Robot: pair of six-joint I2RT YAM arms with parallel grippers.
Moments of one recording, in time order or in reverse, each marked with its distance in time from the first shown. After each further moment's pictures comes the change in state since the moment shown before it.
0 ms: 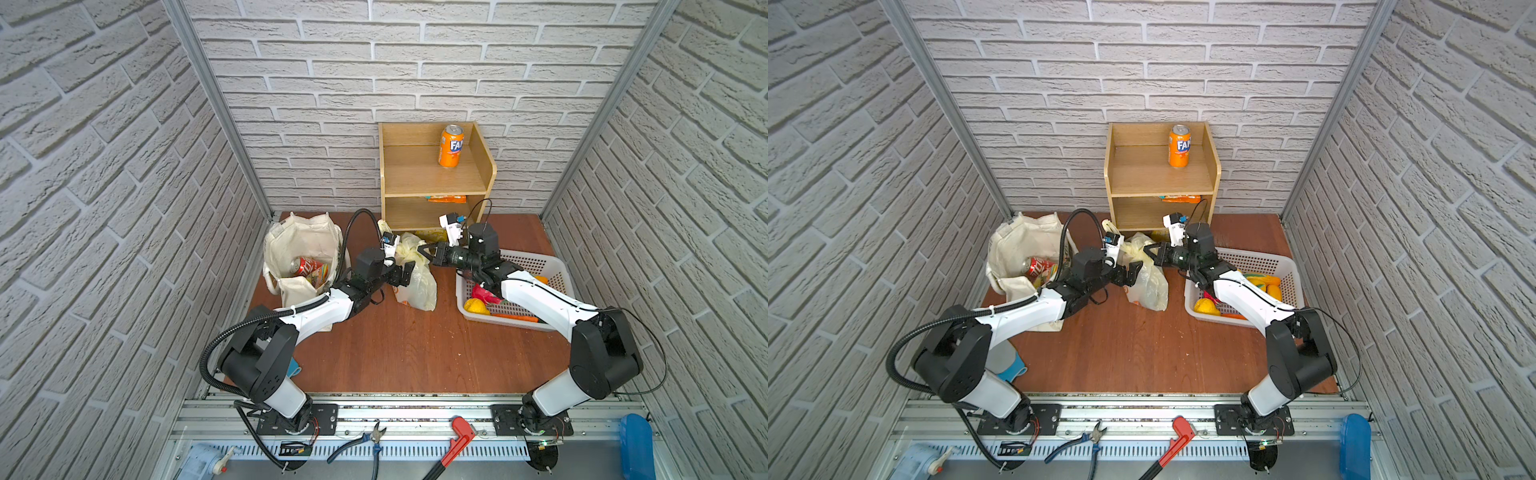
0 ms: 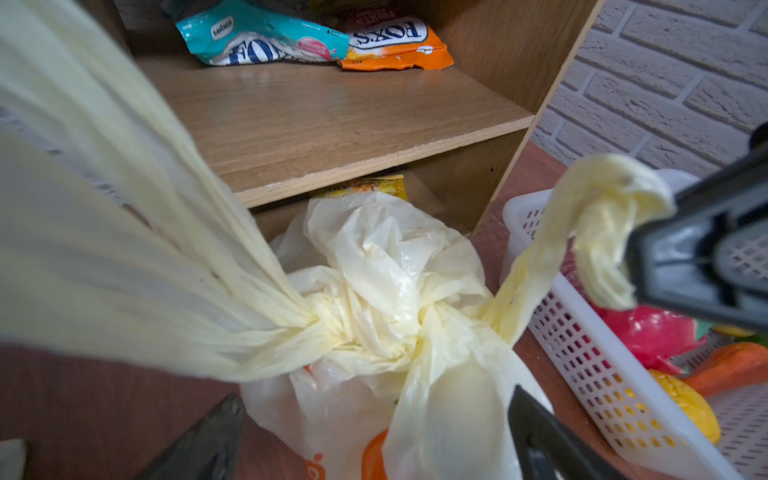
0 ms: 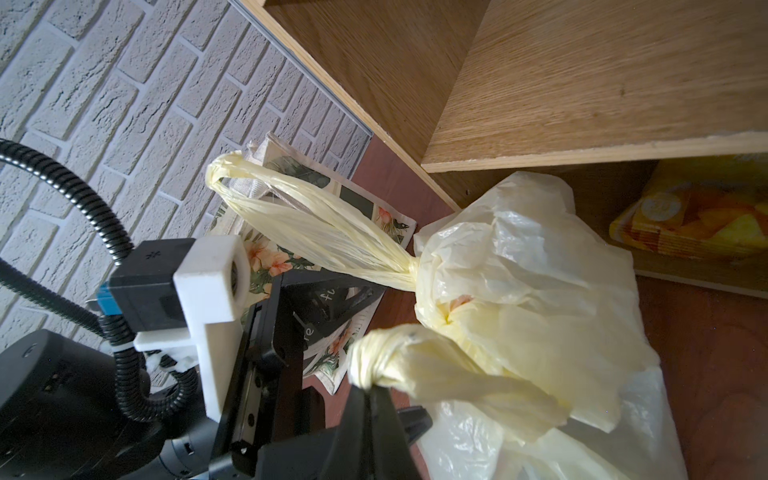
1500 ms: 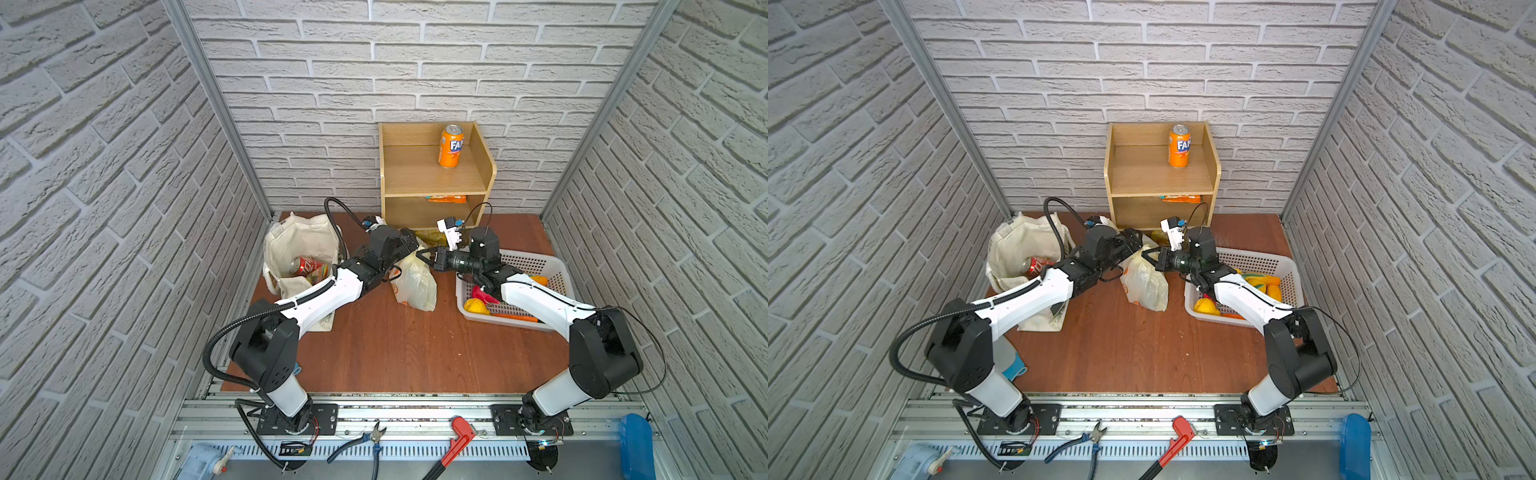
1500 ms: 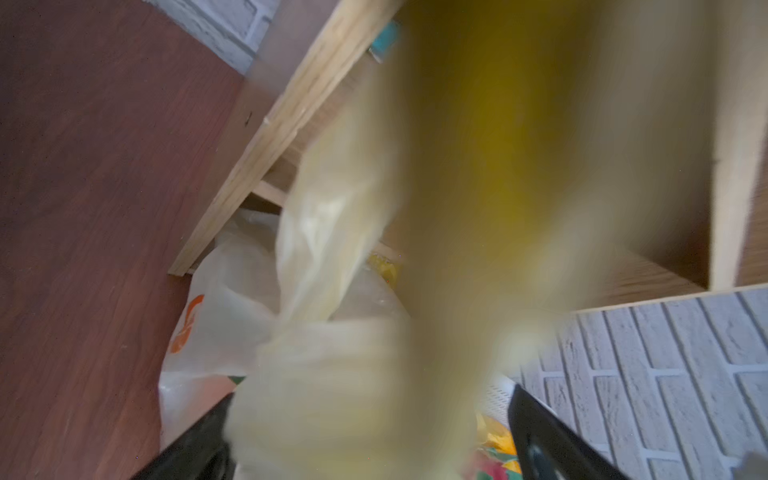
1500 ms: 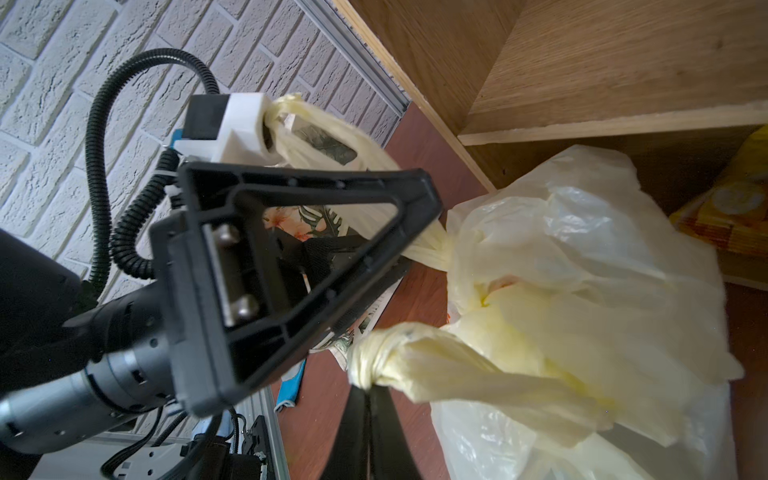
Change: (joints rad) left arm -0.046 0.114 0.353 -0.365 -0.176 -0.901; right arm -0.007 0.002 -0.076 0.105 -0.117 -0.024
